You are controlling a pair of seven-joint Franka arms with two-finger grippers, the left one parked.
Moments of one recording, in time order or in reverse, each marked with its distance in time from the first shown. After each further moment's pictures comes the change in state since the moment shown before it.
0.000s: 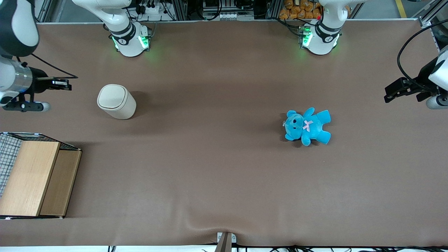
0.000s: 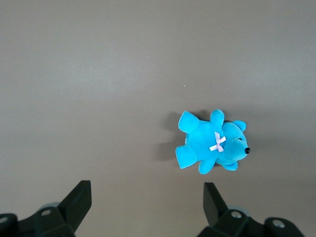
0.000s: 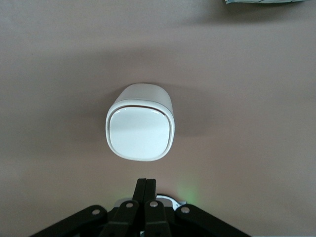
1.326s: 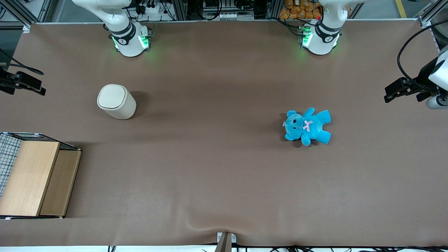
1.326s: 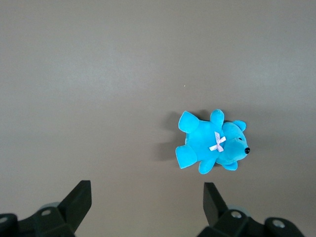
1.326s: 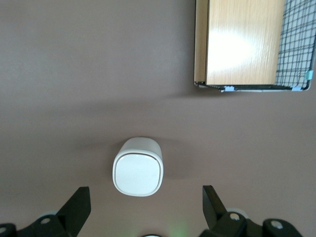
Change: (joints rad) arm 0.000 0.087 -0.001 0.400 -0.026 -0.077 0.000
